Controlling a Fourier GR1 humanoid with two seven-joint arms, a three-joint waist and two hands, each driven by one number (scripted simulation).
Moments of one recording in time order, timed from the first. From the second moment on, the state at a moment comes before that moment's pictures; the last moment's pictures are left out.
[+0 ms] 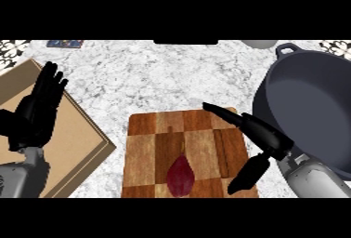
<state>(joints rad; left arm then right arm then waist) -0.20 0.30 0.04 -1.62 0.17 0.19 0.21 -0.36 -0.49 0.53 -1.59 -0.08 0.21 0.05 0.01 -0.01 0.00</state>
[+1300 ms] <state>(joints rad) -0.21 0.24 0.10 -1.62 0.11 0.14 0.23 -0.30 -0.15 0.54 -1.48 0.32 0.33 0.24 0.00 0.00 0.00</state>
